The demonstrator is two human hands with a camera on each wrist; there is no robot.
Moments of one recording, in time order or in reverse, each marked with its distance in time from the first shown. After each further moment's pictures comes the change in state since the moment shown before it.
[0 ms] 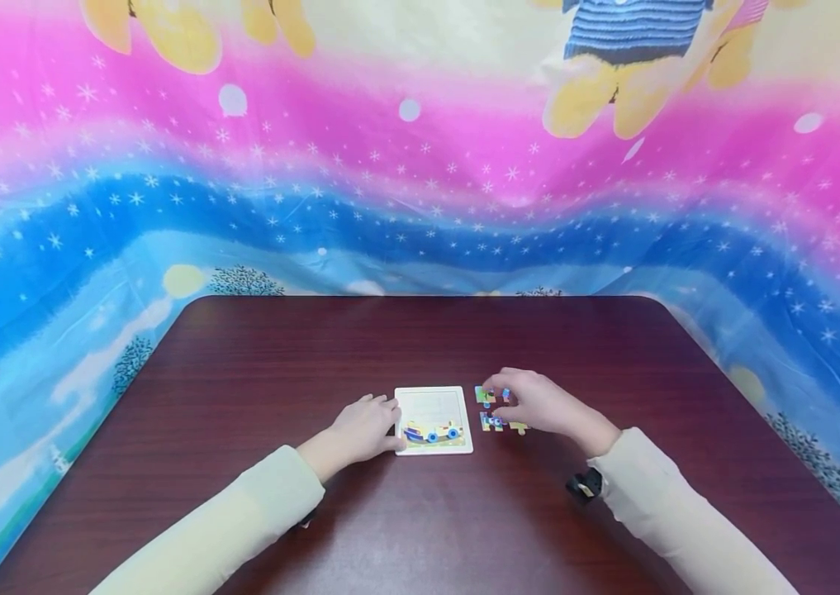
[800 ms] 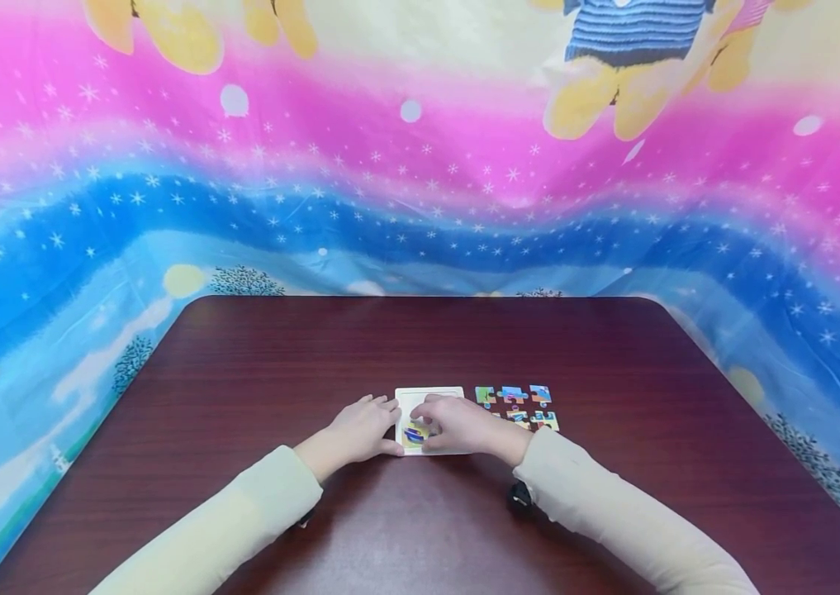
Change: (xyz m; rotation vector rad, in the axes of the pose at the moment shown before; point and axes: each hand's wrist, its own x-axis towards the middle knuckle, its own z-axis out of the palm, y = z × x) left_hand -0.003 -0.003 0.000 -0.061 0.001 0.034; right_hand 0.050 -0.059 0.059 -0.074 -0.127 -0.158
